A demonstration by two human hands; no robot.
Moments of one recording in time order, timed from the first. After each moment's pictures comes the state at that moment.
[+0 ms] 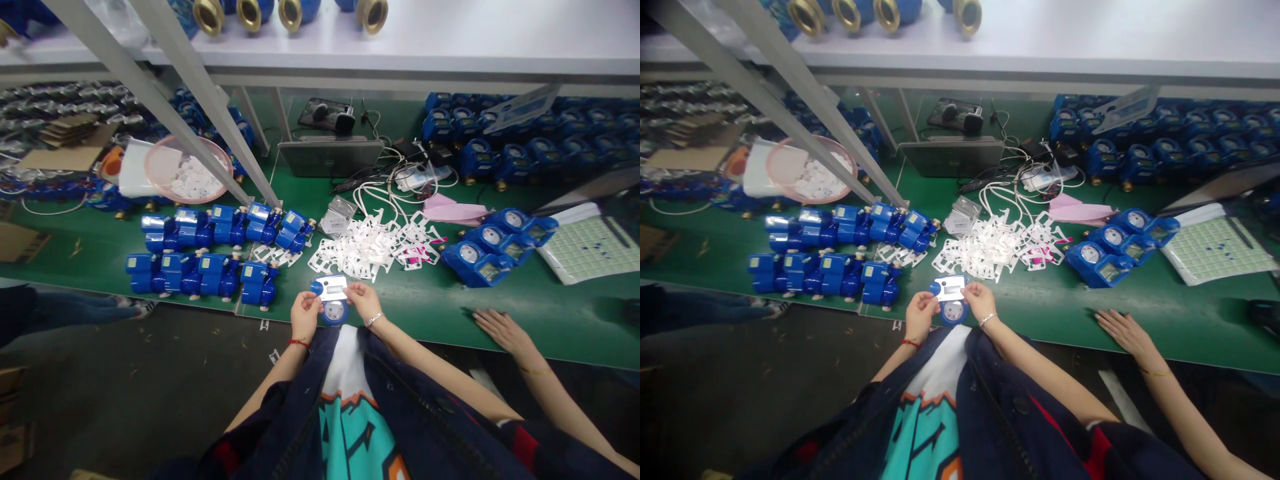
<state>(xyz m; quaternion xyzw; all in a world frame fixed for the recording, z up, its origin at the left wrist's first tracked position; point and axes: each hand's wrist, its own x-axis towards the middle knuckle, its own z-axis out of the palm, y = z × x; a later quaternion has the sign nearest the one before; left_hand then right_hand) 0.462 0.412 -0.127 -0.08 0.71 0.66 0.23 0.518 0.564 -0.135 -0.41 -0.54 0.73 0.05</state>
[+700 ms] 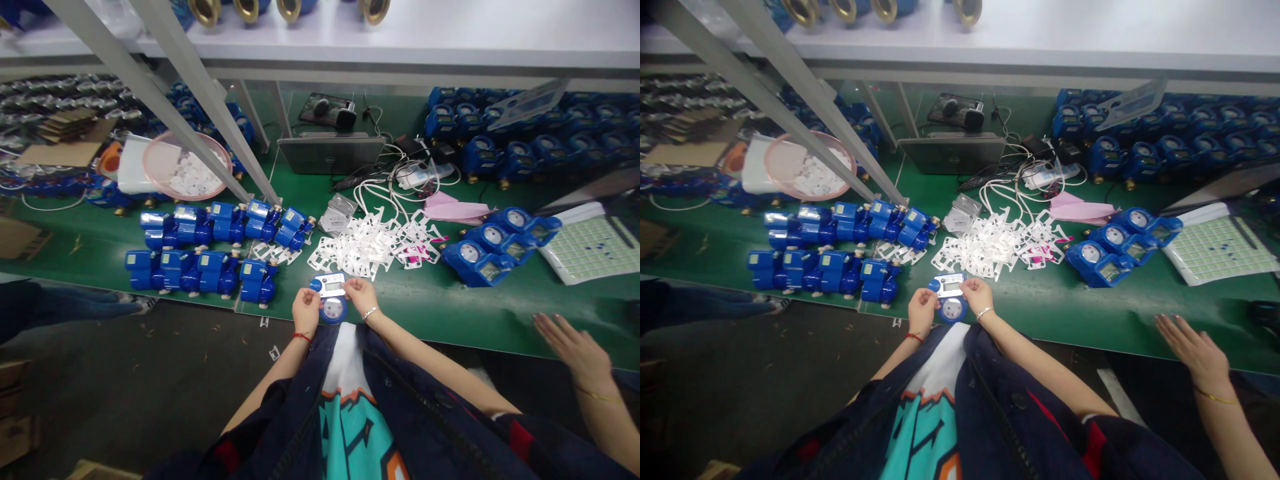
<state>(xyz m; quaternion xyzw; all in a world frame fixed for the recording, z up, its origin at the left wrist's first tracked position) 0.459 0.422 -0.137 -0.08 0.75 0.63 0.19 0.507 0.568 -0.150 -0.42 -0.58 0.70 0.05</state>
